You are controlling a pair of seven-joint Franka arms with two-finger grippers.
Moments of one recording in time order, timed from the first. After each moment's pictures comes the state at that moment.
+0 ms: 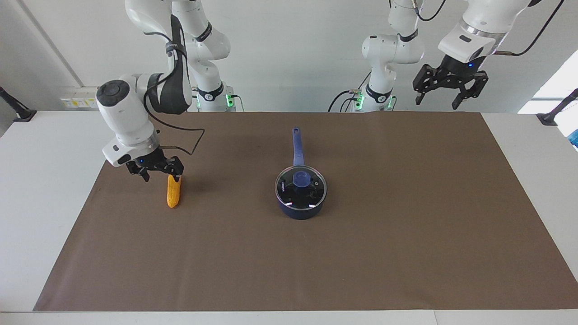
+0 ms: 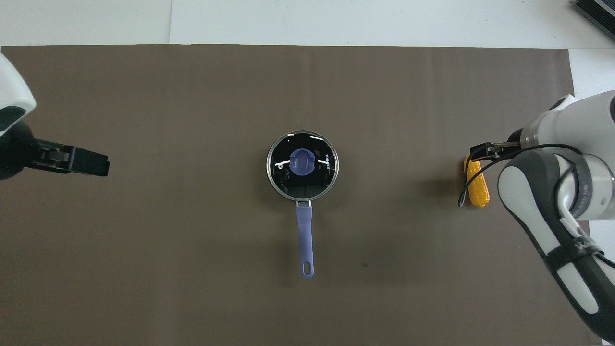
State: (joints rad) left arm -0.25 -0.02 0.00 -1.47 -0.03 1.49 -0.04; right arm 0.04 0.19 -0.09 -1.94 -0.02 2.15 -0.02
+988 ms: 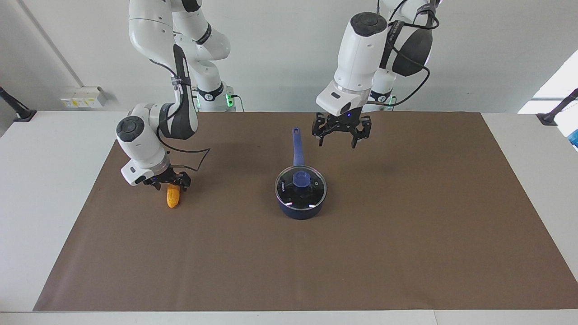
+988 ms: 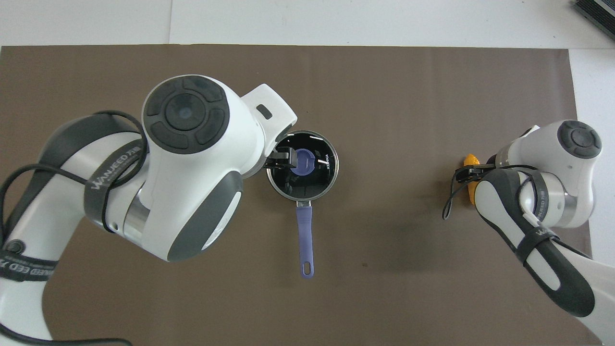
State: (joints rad) left arm -0.60 0.22 0.00 -1.53 0.02 1.83 -0.50; right arm 0.01 0.25 -0.09 -2.08 -0.02 2.28 -0.02
